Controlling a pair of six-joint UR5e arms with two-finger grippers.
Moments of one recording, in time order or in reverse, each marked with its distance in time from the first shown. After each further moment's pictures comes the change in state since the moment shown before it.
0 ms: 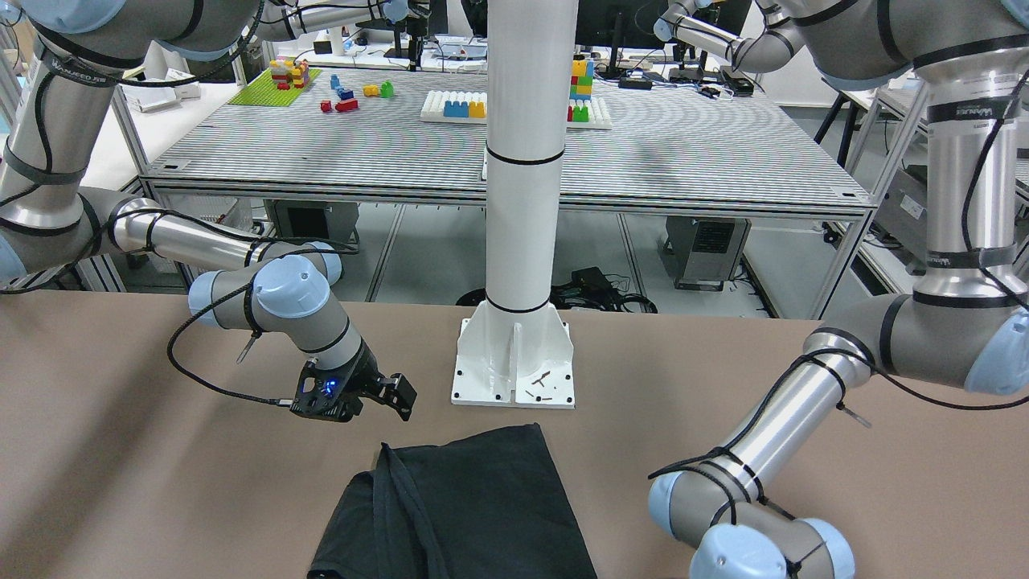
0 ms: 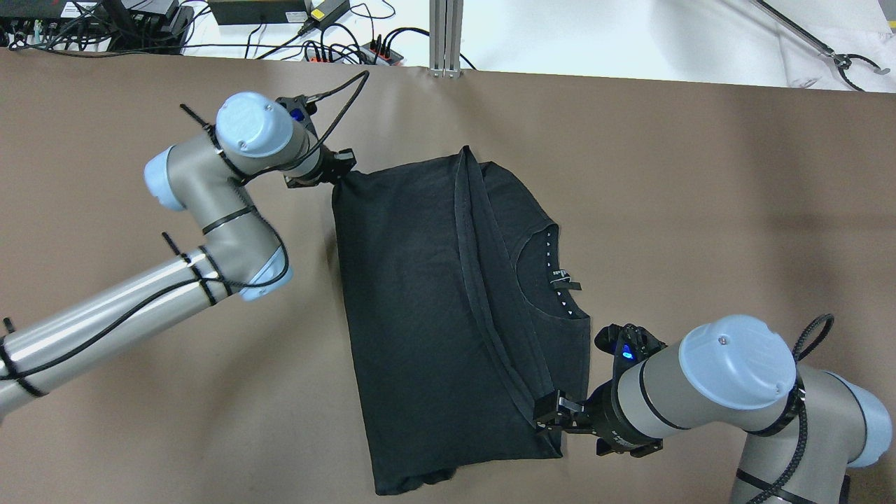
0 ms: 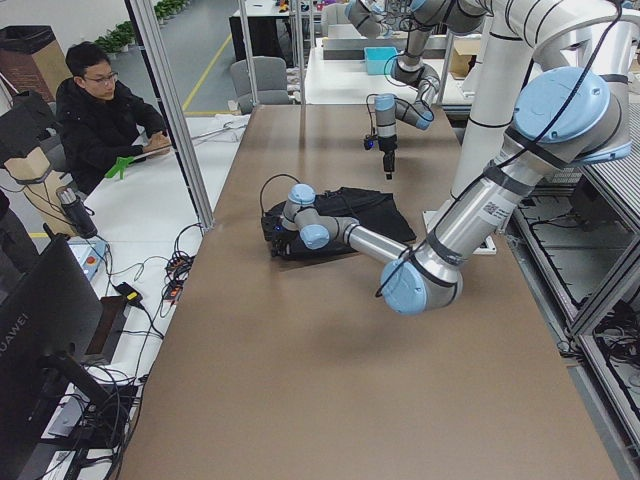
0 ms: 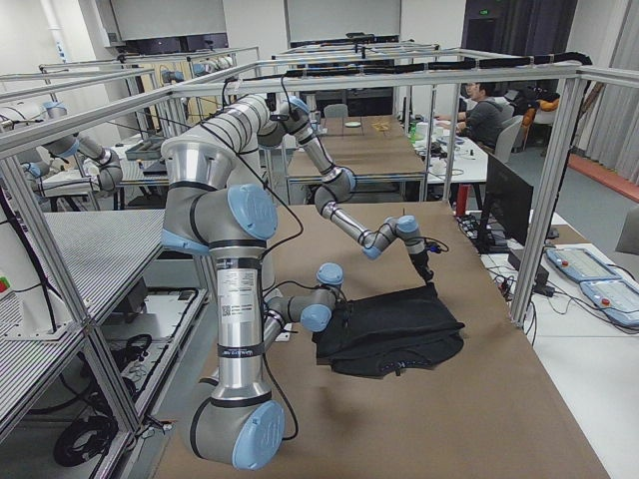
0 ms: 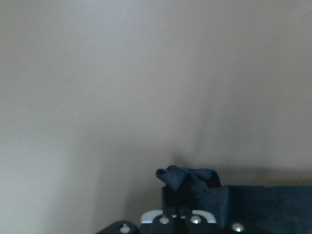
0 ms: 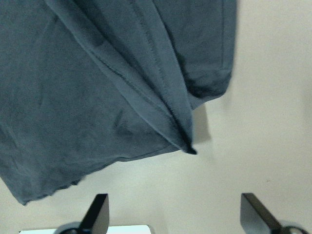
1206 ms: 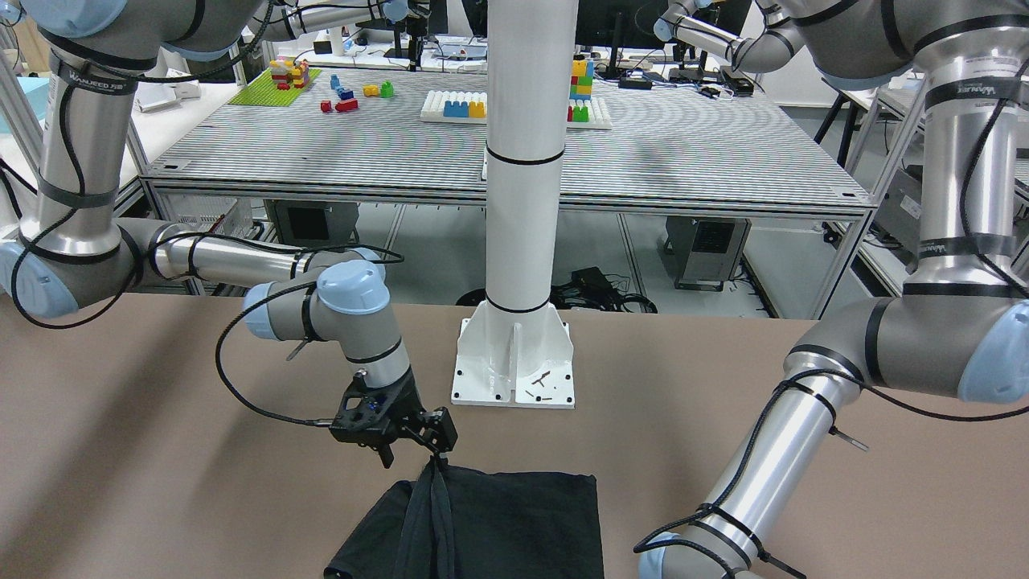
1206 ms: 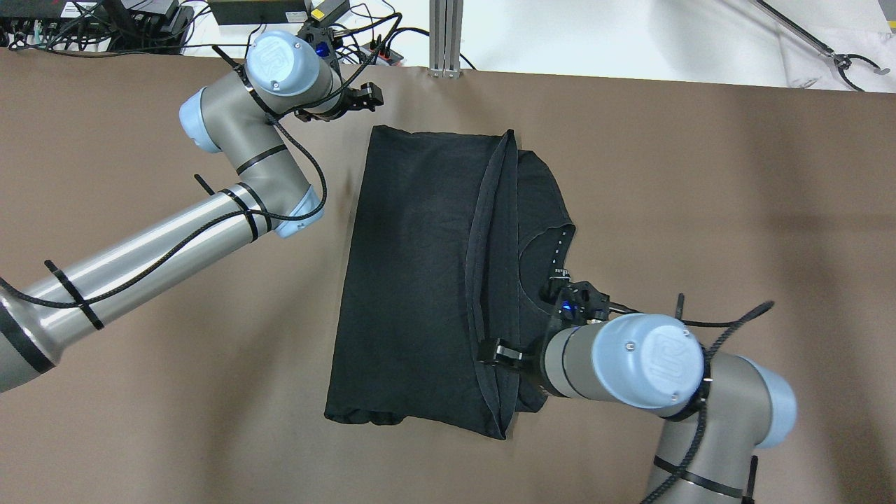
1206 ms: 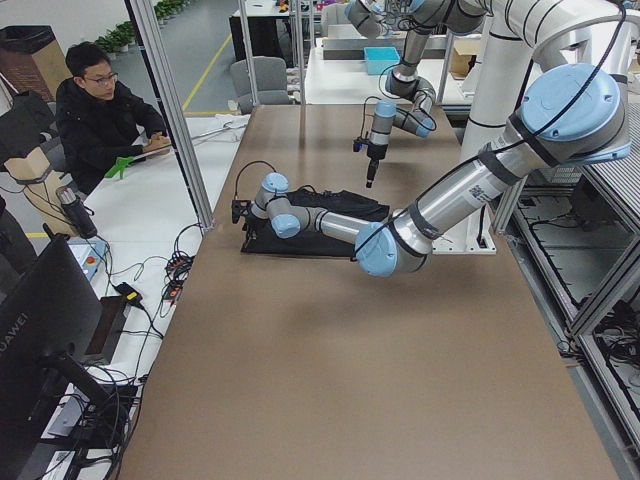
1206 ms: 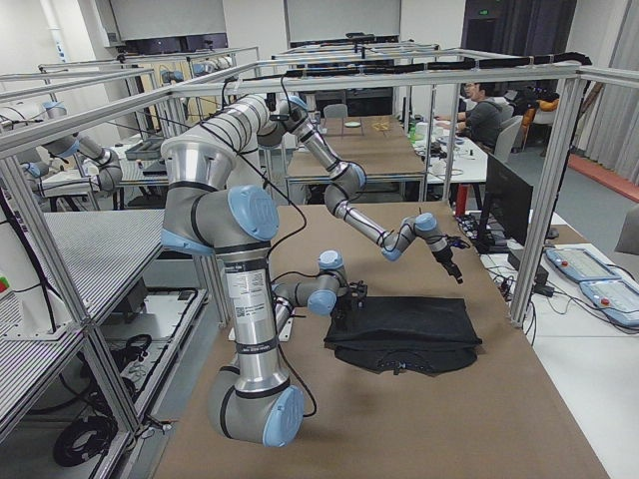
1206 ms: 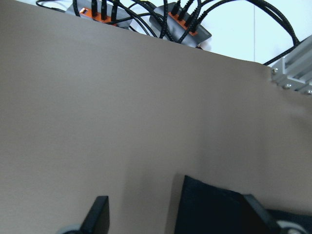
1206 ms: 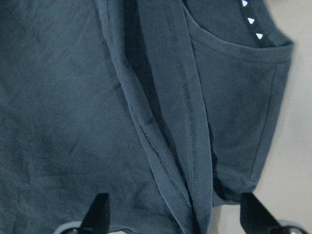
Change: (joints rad) left arm -0.071 -0.202 0.322 -0.182 0.079 0.193; right arm -0.033 0.201 -0.096 -0.054 -0.342 -0.032
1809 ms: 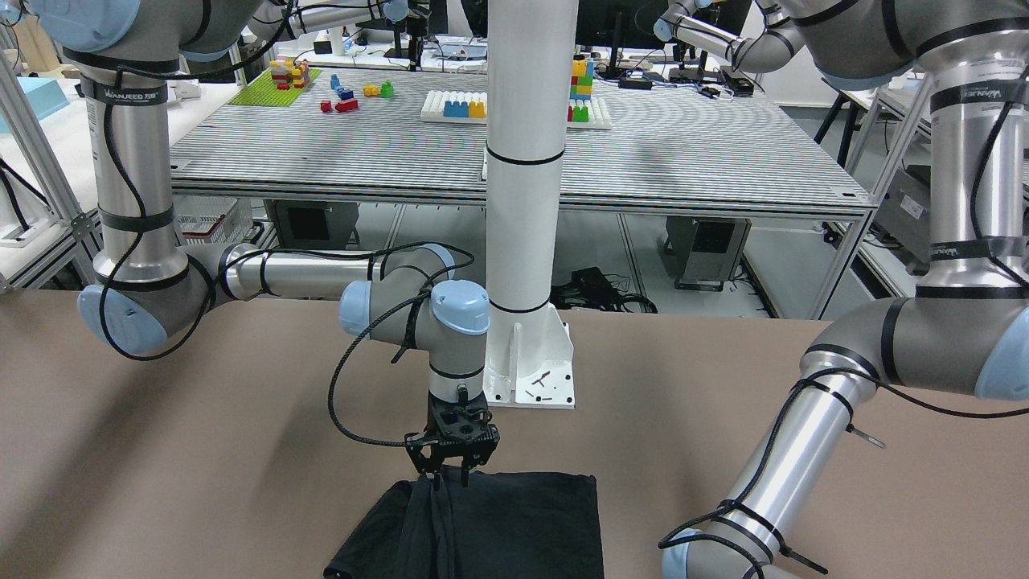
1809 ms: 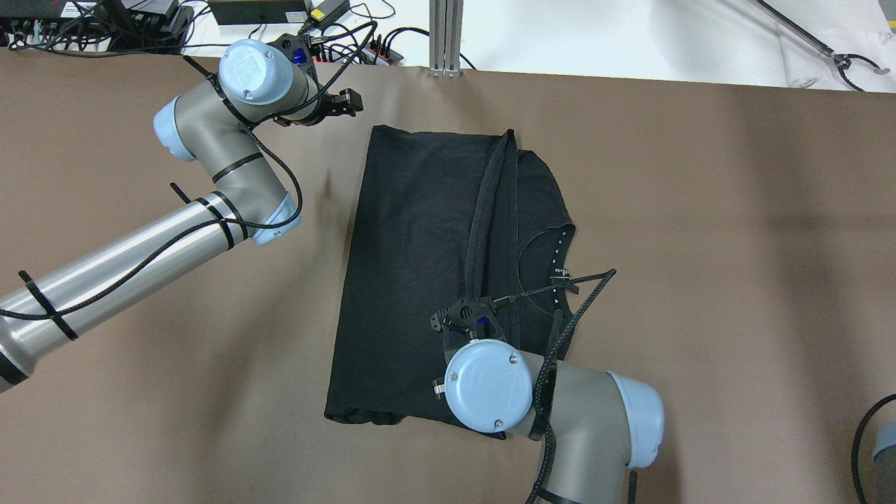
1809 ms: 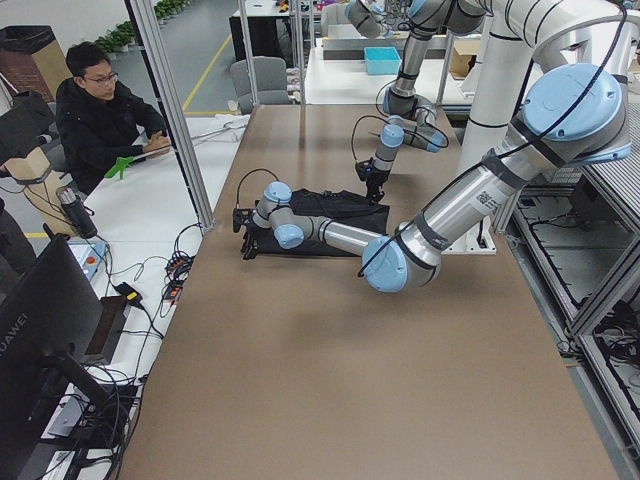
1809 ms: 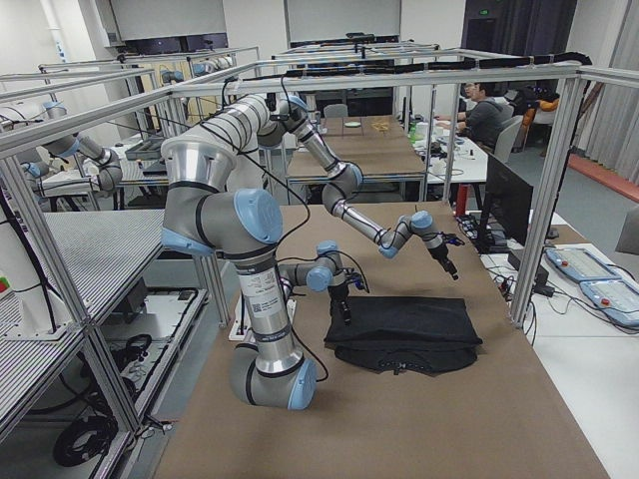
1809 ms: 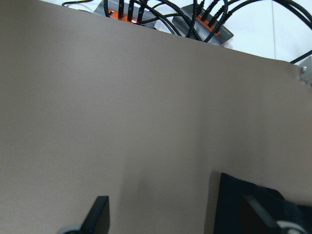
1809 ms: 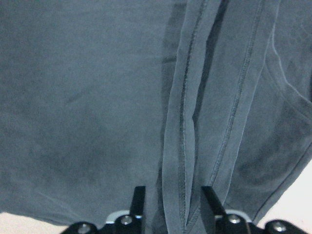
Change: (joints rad) left arm -0.009 0.076 -0.075 0.007 0.002 0.015; right arm -0.111 0.254 -0.155 -0.357 -0.193 -0.487
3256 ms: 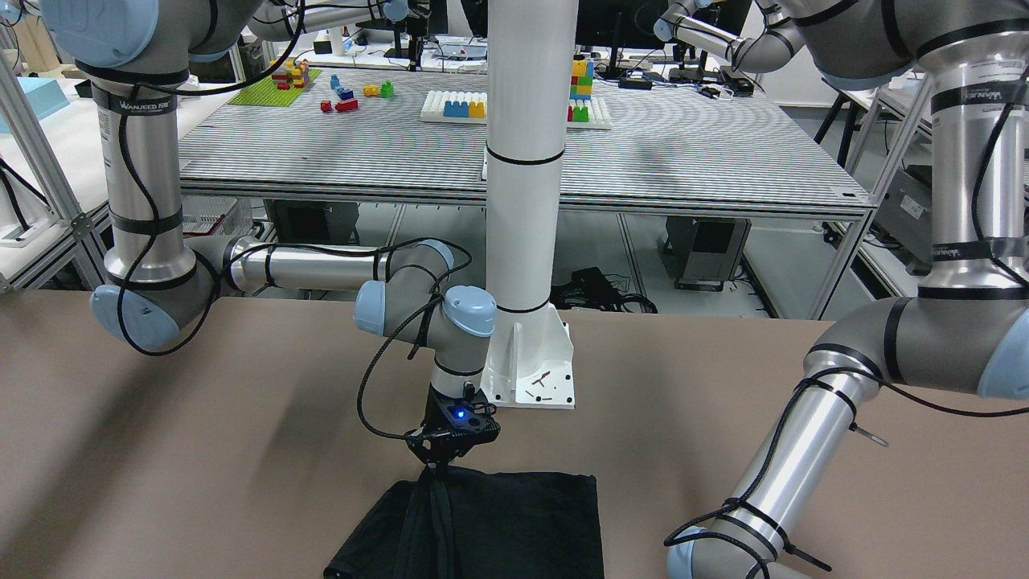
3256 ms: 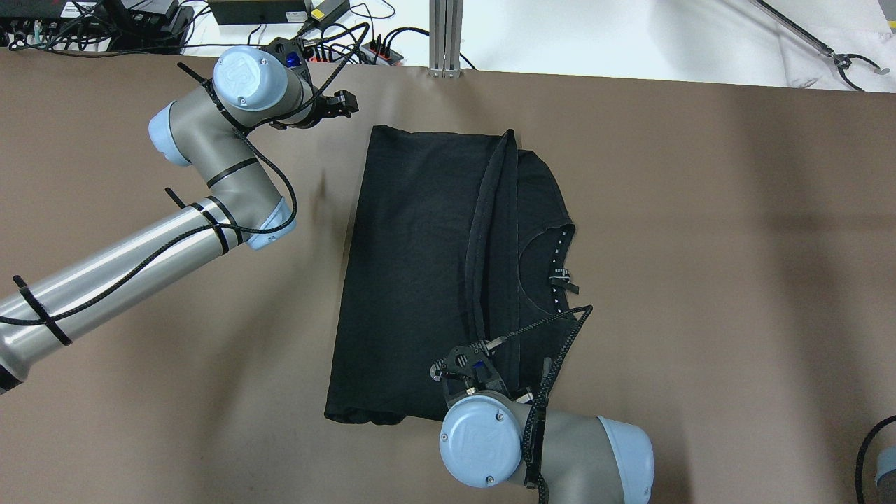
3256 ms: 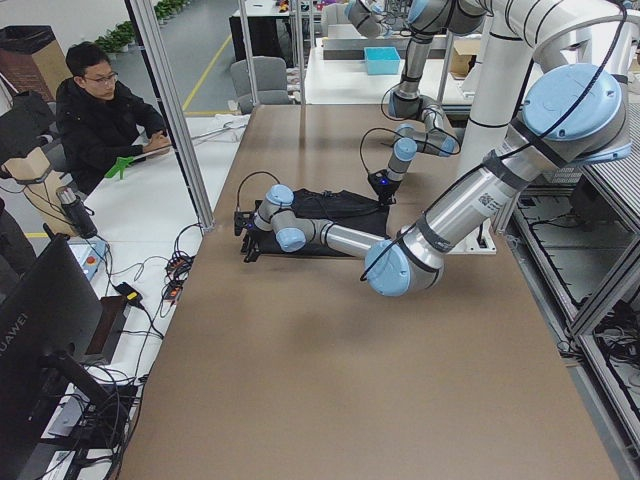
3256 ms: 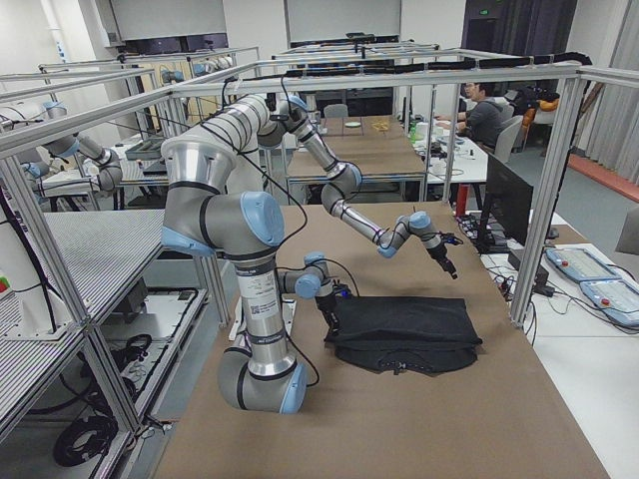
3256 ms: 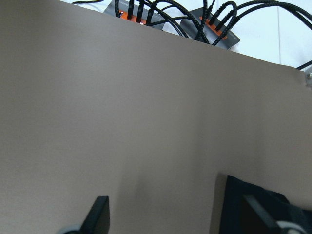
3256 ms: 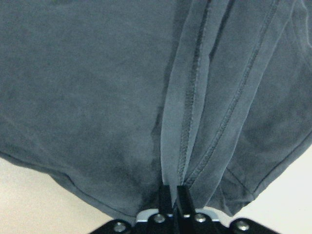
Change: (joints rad) left arm 0.003 0.022 -0.021 -0.008 0.017 -0.035; right arm -0.089 -0.044 -0.011 -0.040 -0.081 -0.084
